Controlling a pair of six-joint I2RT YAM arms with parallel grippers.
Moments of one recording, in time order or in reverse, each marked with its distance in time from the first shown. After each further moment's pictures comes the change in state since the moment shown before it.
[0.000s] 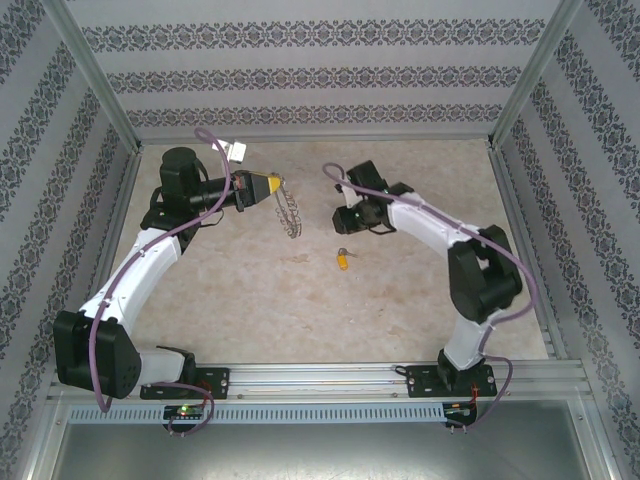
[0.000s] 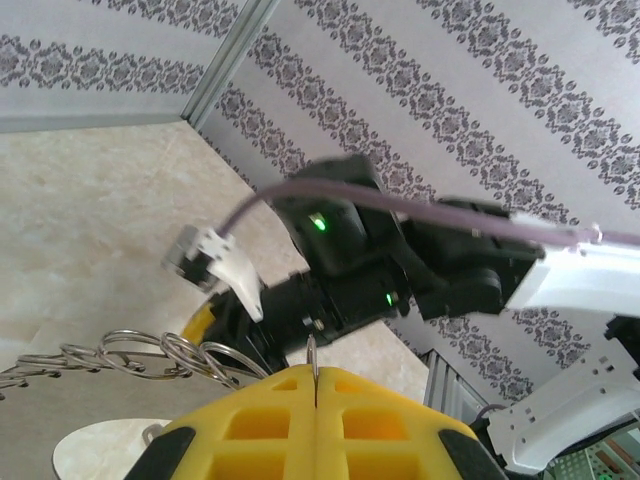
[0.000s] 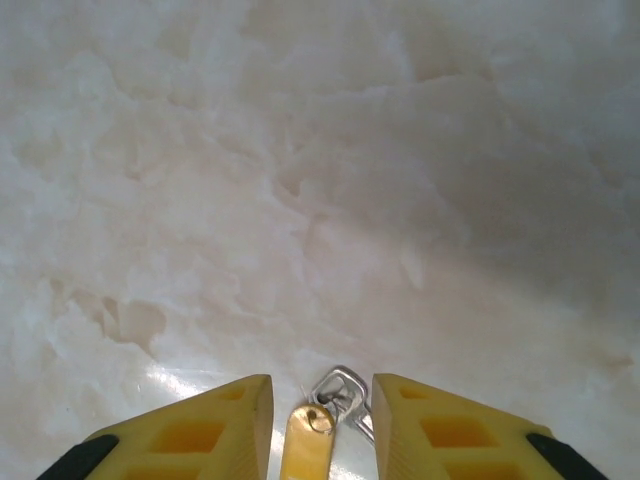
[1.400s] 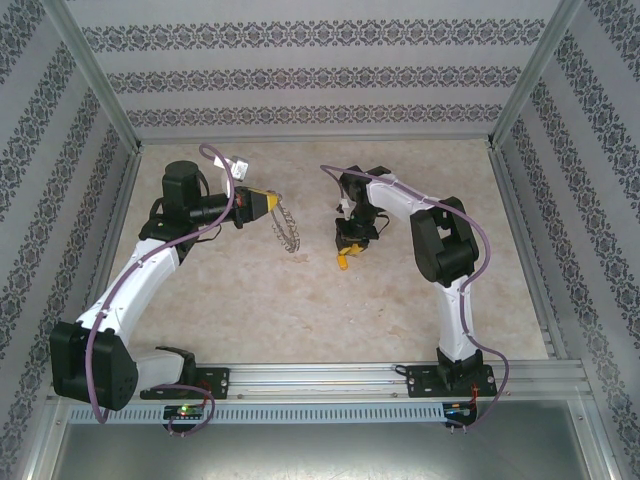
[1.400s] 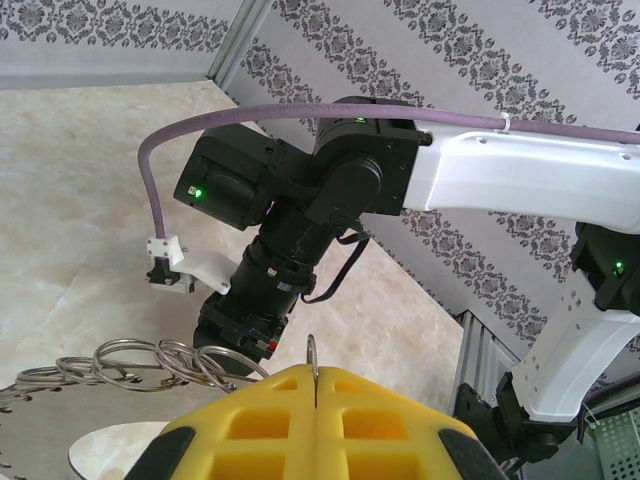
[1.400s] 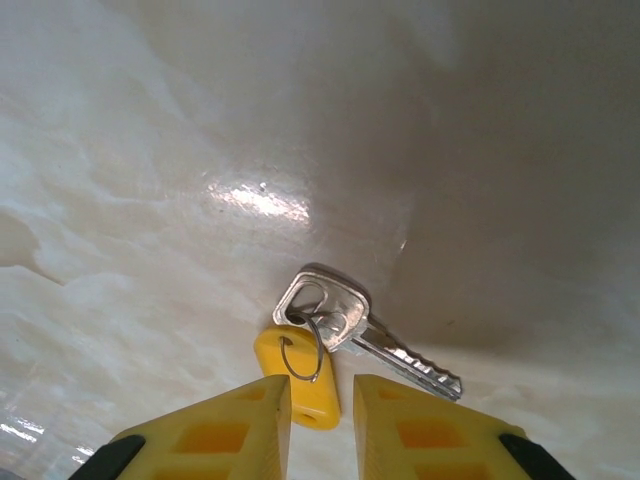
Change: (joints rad) left arm 0.000 -0.061 -0.085 -0.103 -0.028 0.151; right arm -0.047 0.346 0.294 -0.479 -0.188 0.109
